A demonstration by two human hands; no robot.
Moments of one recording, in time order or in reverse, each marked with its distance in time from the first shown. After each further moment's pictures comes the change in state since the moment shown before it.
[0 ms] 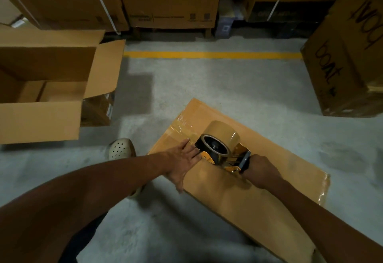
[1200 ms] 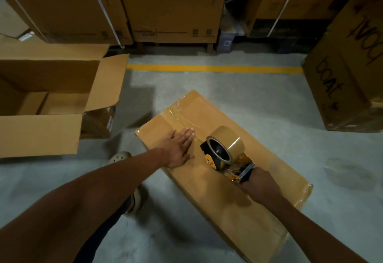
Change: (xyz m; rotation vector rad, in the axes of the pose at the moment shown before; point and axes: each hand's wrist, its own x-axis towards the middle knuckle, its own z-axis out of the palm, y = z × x) left_hand 0.007 -0.067 -0.009 -0.162 0.166 -0.337; right_hand 0.023 -0.006 0.011 0.012 0.076 -0.041
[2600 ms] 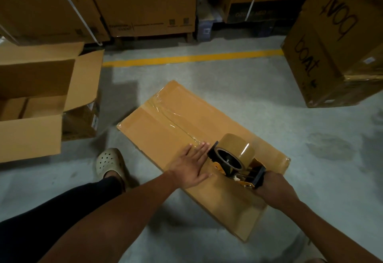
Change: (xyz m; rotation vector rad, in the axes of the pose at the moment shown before) left_hand -0.001 0.133 0.028 -0.096 0.204 0.124; right_hand -0.058 0.097 0.007 0.052 0.029 0.129
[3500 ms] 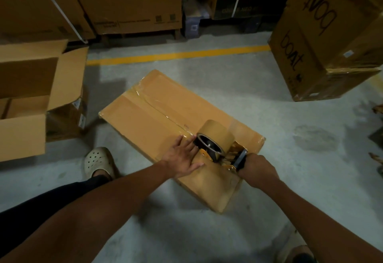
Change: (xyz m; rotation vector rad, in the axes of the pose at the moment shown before) left_hand 0.018 0.007 -0.015 0.110 -0.038 -0.005; right_hand 0.005 -0.024 -0.025 -0.054 0.021 0.010
